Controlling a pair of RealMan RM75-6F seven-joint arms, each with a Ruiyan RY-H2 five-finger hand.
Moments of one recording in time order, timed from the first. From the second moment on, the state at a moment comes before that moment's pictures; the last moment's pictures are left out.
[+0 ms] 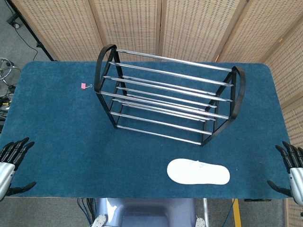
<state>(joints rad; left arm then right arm) -0.05 -0.76 0.08 -2.01 1.69 1.46 0.00 -0.02 -0.96 0.02 -1.69 -1.58 1.56 0.06</state>
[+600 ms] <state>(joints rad) -0.05 -0.78 0.07 -2.01 1.65 1.44 0.04 0.01 -0.97 -0.02 -1.63 -1.68 1.51 0.05</state>
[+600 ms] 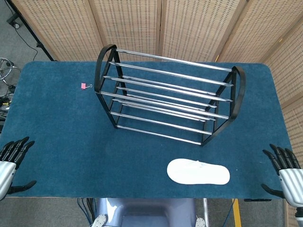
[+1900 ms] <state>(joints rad) -0.12 -0.85 0.03 -2.03 1.45 1.31 0.19 0.54 -1.43 -0.11 -0.84 -2.22 1.43 0.11</state>
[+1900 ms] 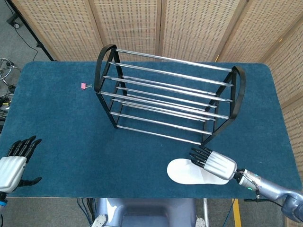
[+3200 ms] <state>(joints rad) -0.12 -0.84 0.04 -2.03 1.45 1.31 0.18 0.61 -1.63 -0.26 -0.64 -2.14 1.62 0.22</state>
